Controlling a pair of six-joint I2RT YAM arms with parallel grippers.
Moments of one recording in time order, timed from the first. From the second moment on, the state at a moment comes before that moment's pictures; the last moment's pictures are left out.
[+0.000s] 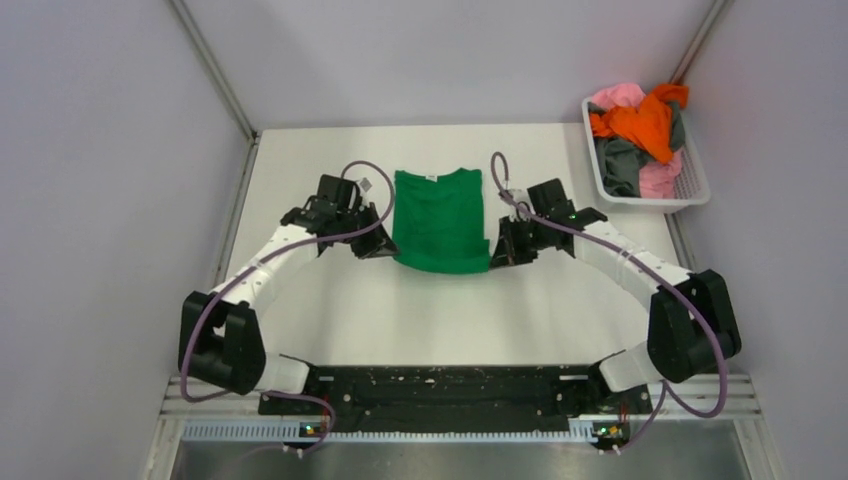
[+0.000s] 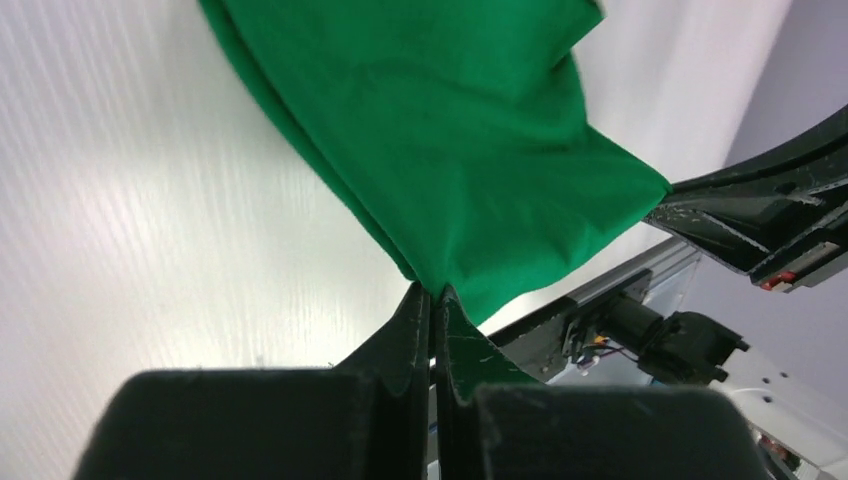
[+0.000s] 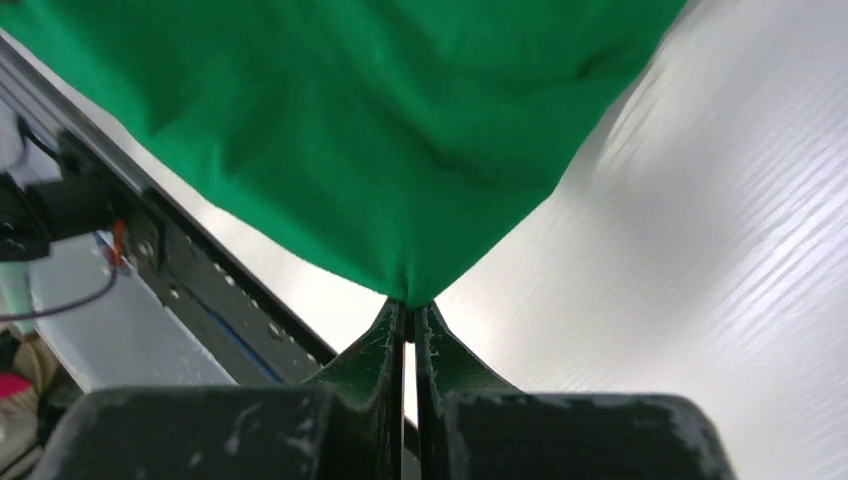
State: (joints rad) left arm -0.32 1.37 0.98 -0.57 0.44 -0.65; right arm 0.45 1.44 0.95 -0.55 -0.49 0.24
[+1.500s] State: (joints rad) left arm -0.16 2.39 2.11 -0.37 0.25 -0.66; right arm 0.21 2.38 1.97 -0.24 -0.45 0.30
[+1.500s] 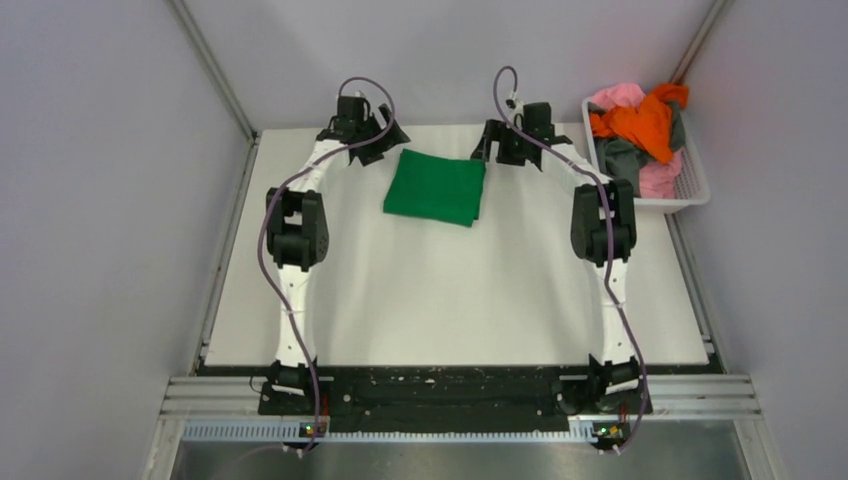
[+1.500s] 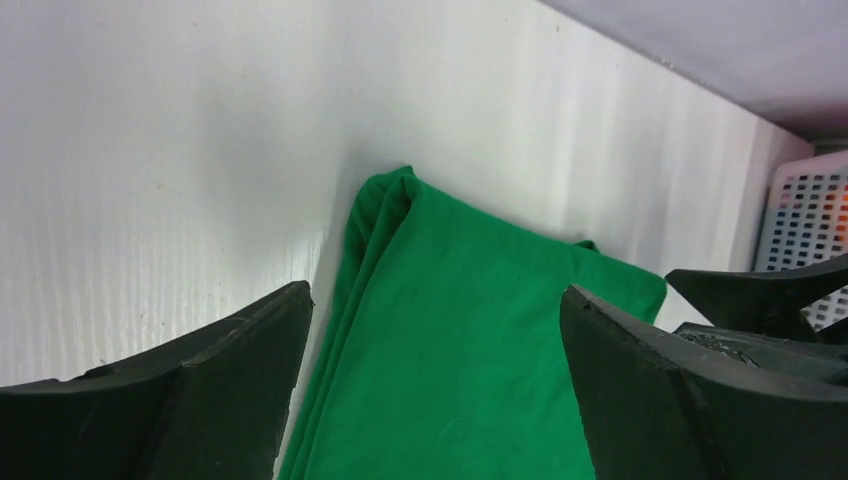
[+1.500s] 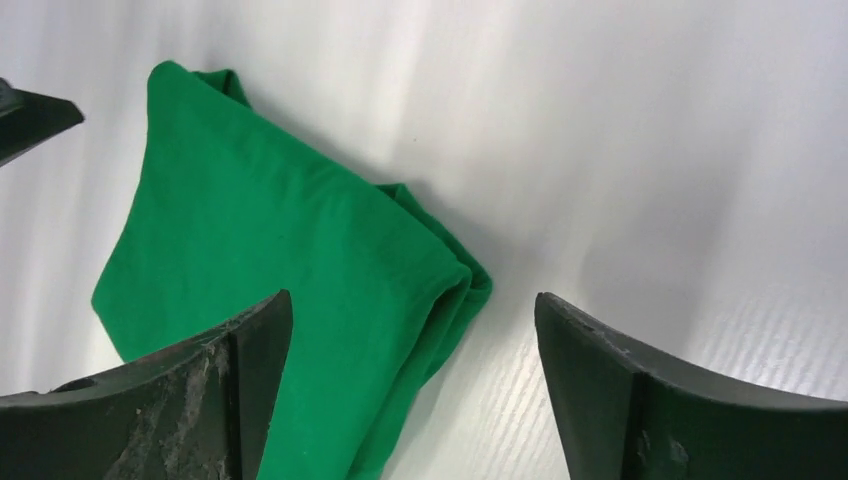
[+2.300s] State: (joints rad) left arm -0.20 2.40 2.00 -0.47 0.29 -0.46; right arm 0.20 1.80 1.29 -0.16 -0.33 0.28
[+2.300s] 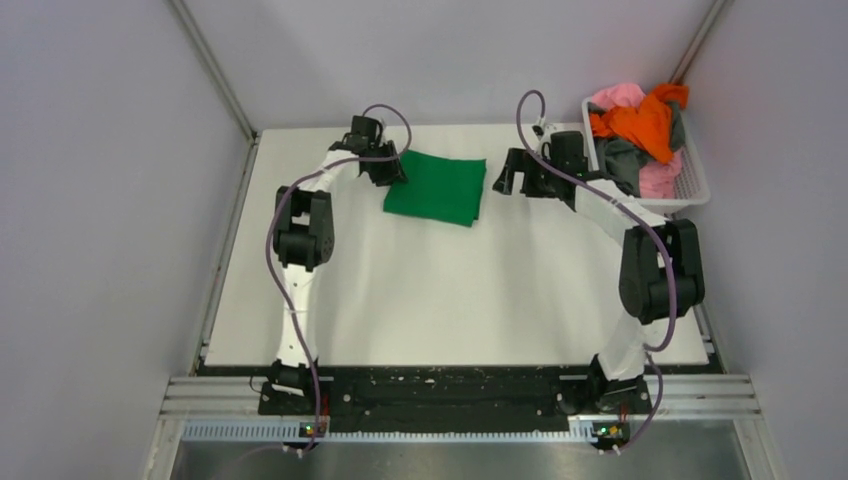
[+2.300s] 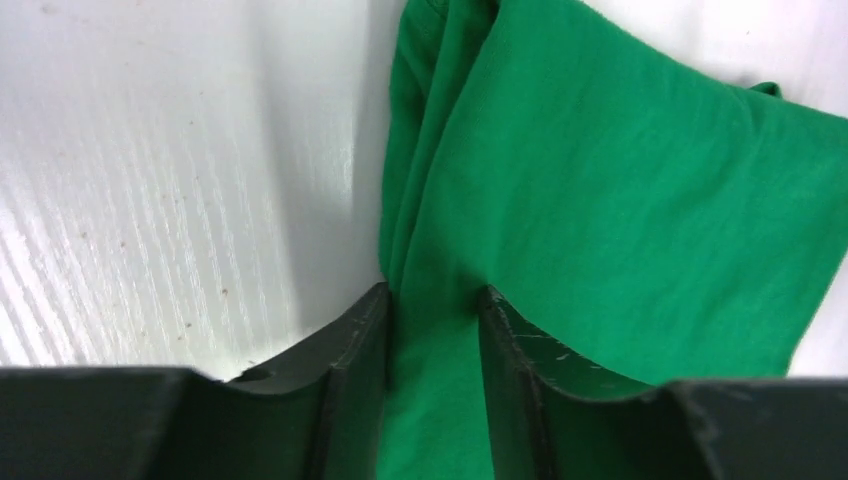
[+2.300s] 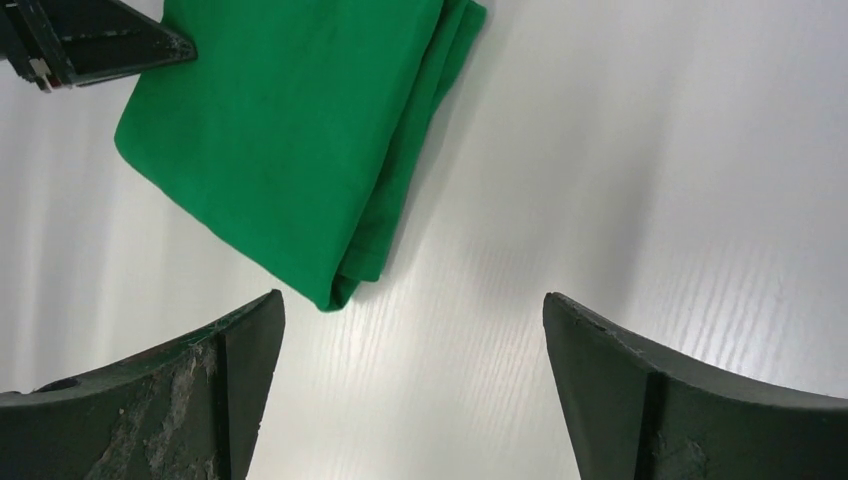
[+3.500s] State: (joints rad) left arm 0.17 2.46 2.24 -0.40 -0.41 -0.23; right arm 0.20 1.58 1.13 -0.26 -0.09 0.16
